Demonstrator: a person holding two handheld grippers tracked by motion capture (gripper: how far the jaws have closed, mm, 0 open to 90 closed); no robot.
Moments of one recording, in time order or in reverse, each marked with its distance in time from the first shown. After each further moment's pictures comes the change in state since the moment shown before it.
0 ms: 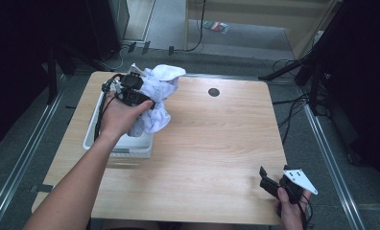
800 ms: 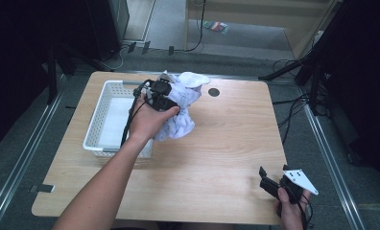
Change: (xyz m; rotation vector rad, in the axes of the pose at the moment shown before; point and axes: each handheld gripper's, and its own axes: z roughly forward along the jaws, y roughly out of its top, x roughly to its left) left arm -0.063 0.010 0.039 0.034 -0.035 0.051; right arm -0.001 0.000 0.000 -0.009 0.022 -0.002
